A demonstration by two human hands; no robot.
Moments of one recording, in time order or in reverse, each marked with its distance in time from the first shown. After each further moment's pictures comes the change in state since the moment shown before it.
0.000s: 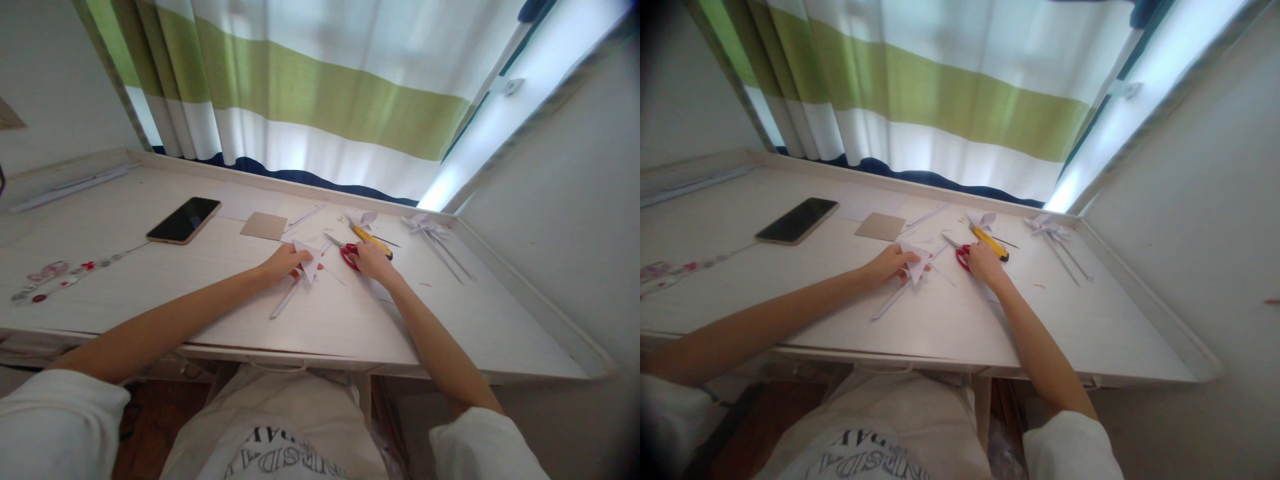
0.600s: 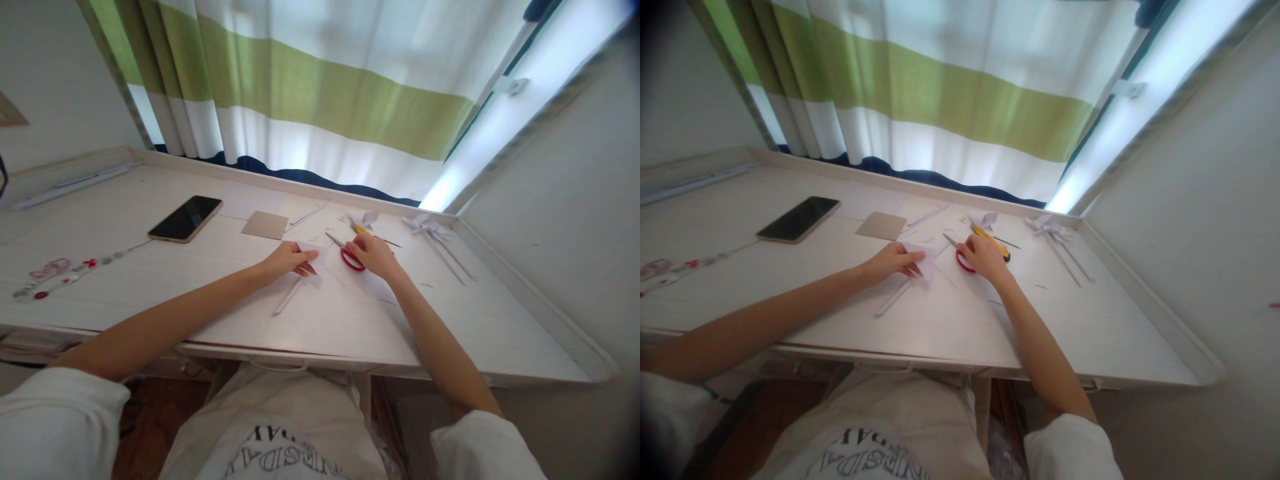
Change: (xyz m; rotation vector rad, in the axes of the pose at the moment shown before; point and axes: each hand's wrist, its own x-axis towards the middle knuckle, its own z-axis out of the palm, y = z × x) left_hand 0.001 0.003 -0.003 0.020 -0.020 -0.006; right_hand -0.004 -0.010 -0.018 0.212 0.049 -0.052
